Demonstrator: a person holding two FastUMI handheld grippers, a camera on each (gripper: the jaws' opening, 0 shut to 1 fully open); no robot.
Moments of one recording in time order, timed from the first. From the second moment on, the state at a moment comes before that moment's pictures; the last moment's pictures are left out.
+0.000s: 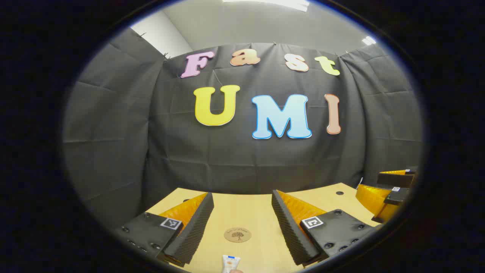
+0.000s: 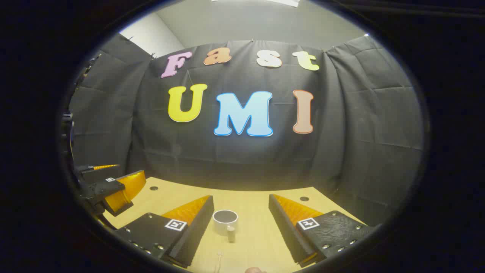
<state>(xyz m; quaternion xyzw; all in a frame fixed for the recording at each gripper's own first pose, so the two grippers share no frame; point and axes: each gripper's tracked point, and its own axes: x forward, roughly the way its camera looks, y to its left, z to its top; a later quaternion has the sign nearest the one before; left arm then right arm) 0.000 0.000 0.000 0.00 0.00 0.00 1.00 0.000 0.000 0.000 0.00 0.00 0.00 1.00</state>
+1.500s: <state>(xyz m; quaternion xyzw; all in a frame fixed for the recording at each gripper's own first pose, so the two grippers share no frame) 0.017 0.003 -0.127 0.00 0.21 -0.01 0.98 0.008 0.025 -0.108 0.01 0.23 0.03 0.97</state>
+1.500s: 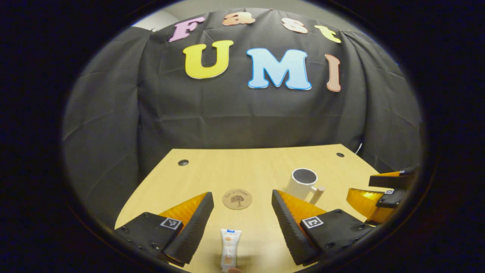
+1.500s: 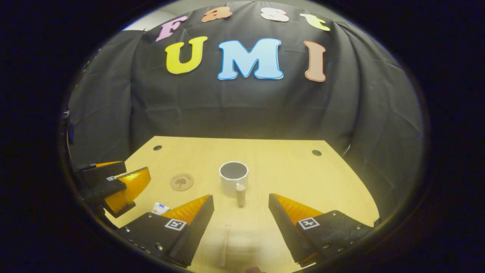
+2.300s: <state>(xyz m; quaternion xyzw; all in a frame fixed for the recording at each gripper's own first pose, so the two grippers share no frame) -0.008 0.022 -0.255 0.00 0.46 -0.01 0.89 -0.014 0.042 -0.193 0.01 0.43 0.06 0.90</state>
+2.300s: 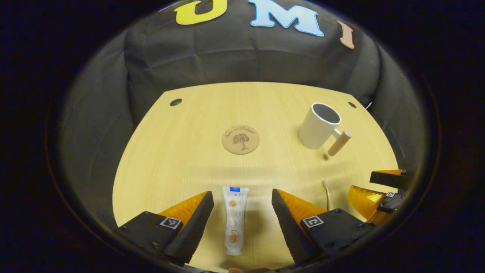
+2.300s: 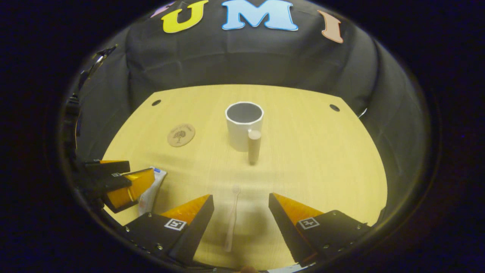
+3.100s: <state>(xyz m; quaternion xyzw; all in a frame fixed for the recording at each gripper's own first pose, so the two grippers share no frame) -0.039 0.032 -0.323 -0.01 0.59 -0.01 0.81 -0.047 0.058 -0.271 -0.02 0.58 0.08 0.81</state>
